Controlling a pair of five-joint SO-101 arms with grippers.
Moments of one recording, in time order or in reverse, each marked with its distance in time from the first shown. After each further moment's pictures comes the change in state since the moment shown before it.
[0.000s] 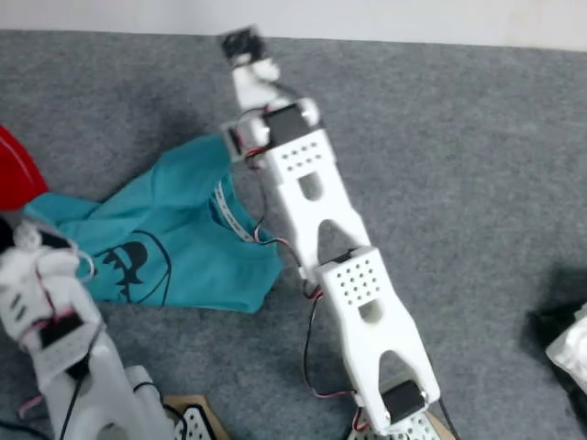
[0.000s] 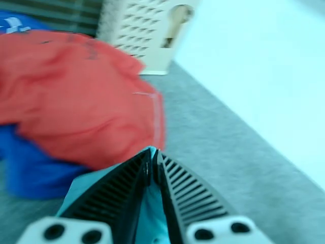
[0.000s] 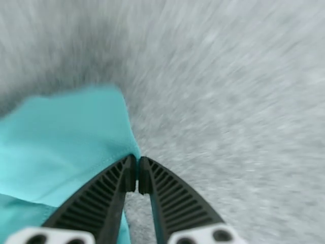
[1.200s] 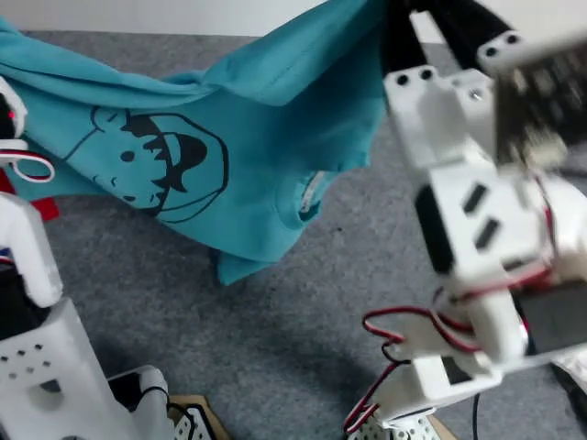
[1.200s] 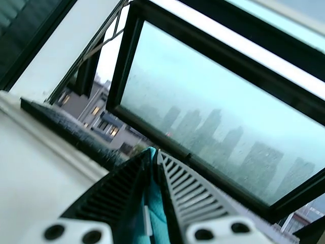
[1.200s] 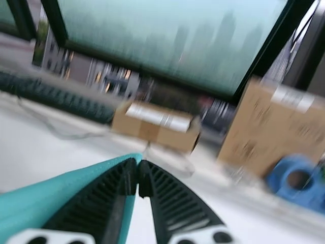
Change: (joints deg) left arm 15.8 0.1 -68.9 31.2 11.7; right arm 13.0 -57.9 -3.6 -5.0 20.7
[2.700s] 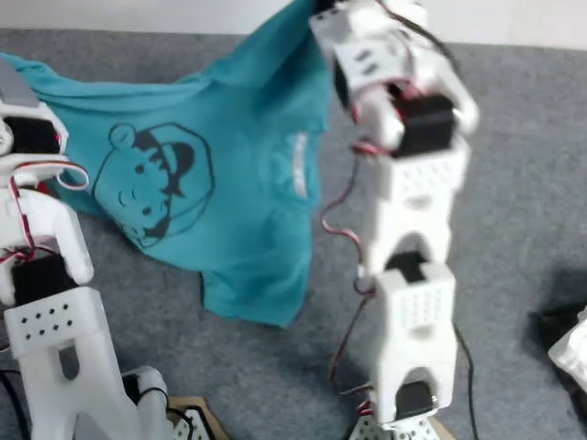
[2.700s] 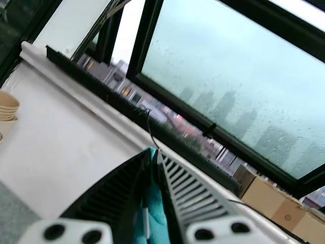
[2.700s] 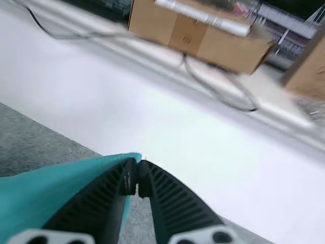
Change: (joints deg) left arm 0.1 -0.6 32.6 -27.3 0.0; right arm -0.2 35.7 0.5 -11.4 0.6
